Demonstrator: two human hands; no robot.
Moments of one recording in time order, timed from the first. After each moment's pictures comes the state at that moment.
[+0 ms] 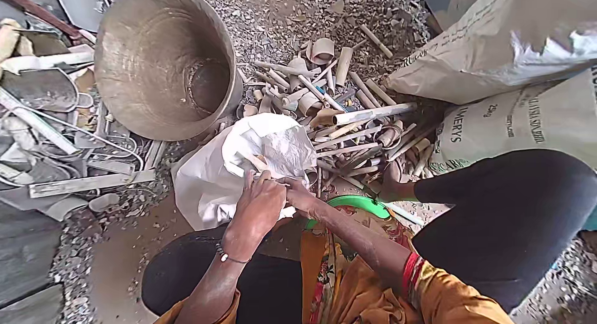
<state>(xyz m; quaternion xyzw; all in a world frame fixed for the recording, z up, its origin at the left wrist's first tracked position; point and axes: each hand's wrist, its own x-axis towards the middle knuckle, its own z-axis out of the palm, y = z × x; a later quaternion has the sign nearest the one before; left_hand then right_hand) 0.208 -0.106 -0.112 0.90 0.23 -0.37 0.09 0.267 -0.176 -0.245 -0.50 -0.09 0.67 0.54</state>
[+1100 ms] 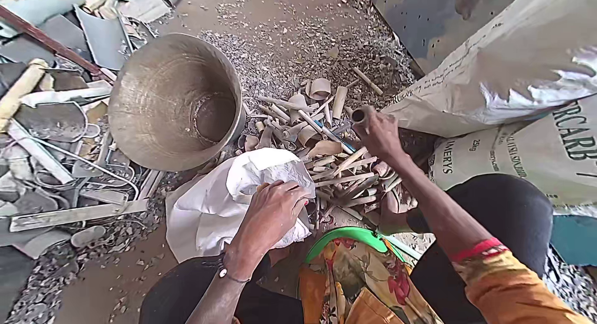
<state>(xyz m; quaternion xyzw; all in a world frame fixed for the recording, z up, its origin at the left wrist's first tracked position) 0.229 -0.081 -0.126 0.98 0.14 0.00 0.15 0.518 -0.201 -0.171 -0.86 -0.45 0.00 0.23</state>
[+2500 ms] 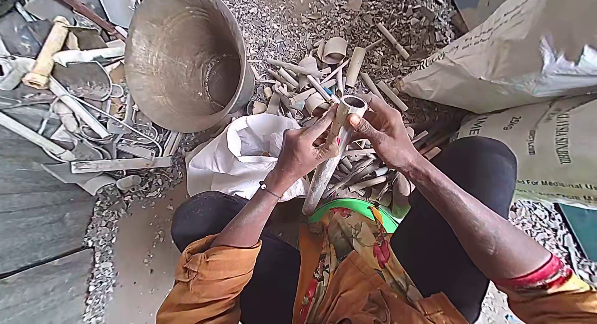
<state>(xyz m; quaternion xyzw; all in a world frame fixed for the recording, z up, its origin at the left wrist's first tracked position) 0.301 -0.102 -0.163 0.89 0.07 0.33 0.31 0.458 -0.244 -0.138 -0.59 -0.44 0.33 0.60</state>
